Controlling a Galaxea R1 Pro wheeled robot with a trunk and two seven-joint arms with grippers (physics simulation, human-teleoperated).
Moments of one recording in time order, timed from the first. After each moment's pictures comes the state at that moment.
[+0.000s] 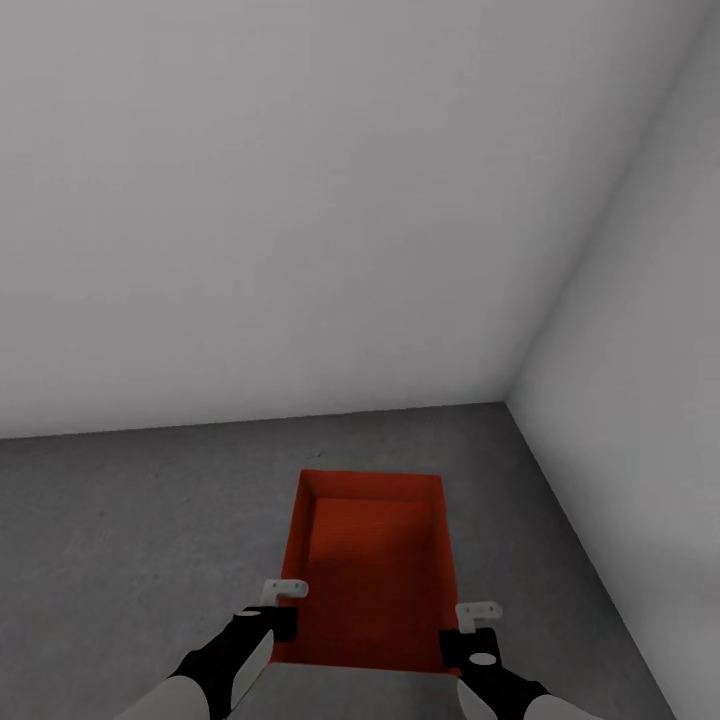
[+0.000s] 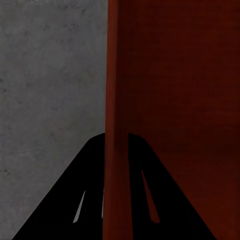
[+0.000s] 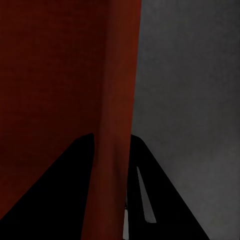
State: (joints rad) left arm -0.58 -0.09 -0.24 -0.35 0.23 0.23 0.16; right arm -0.60 0.06 0.91 -0.13 -0.80 -0.11 -0.30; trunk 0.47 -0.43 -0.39
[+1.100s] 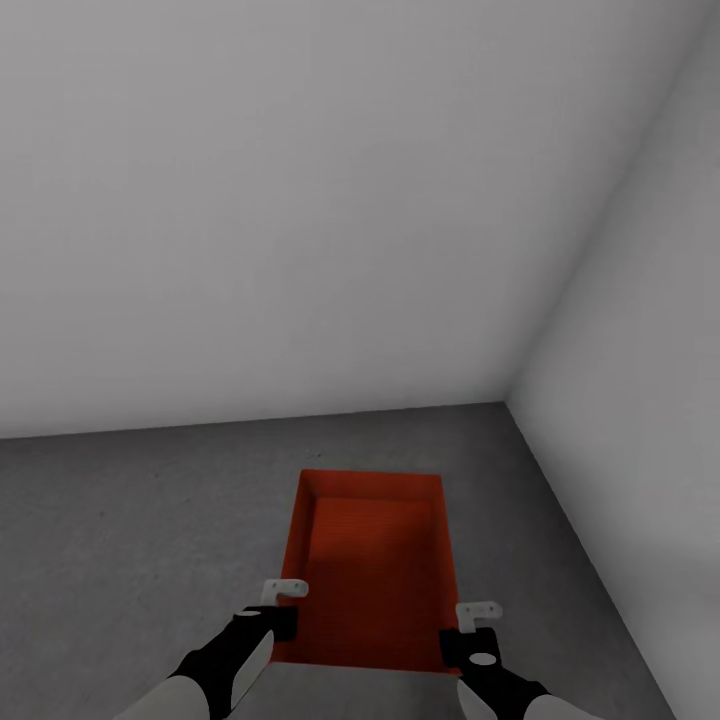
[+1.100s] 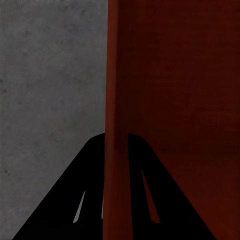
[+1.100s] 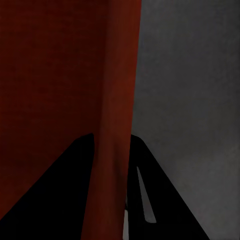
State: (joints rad) left arm -0.58 -0.09 -0.24 -0.35 0.23 0.23 0.16; right arm -0.60 0.06 0.91 -0.13 -0.80 -0.11 -0.30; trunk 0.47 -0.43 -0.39
